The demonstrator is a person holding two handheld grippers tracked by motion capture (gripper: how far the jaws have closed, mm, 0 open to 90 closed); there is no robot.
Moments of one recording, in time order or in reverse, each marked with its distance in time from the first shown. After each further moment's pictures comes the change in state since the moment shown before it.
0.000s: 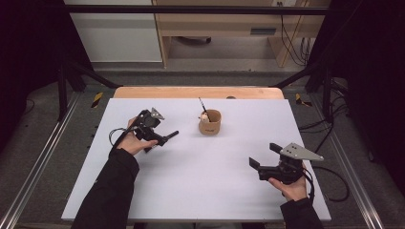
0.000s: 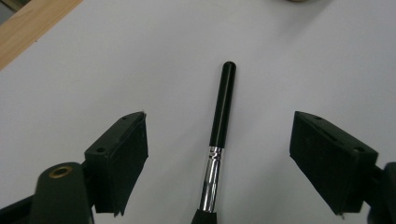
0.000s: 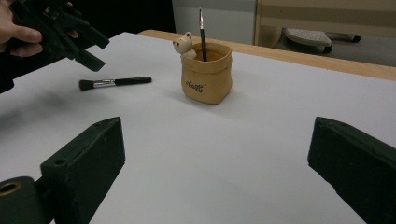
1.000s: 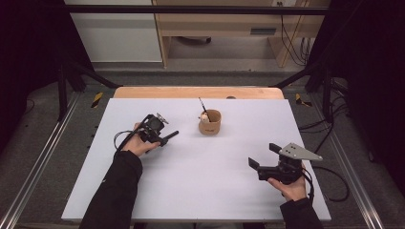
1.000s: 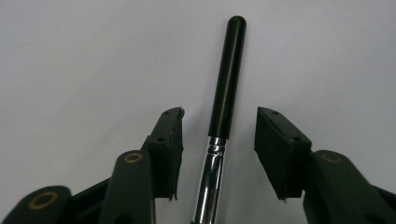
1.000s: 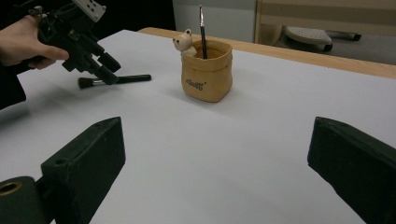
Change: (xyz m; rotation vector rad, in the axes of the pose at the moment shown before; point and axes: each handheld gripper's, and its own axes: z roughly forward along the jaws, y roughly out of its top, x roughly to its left) left arm 0.003 -0.007 0.037 0.121 -0.047 -0.027; right arm 0.001 -0.001 0.002 0.005 -0.001 0.001
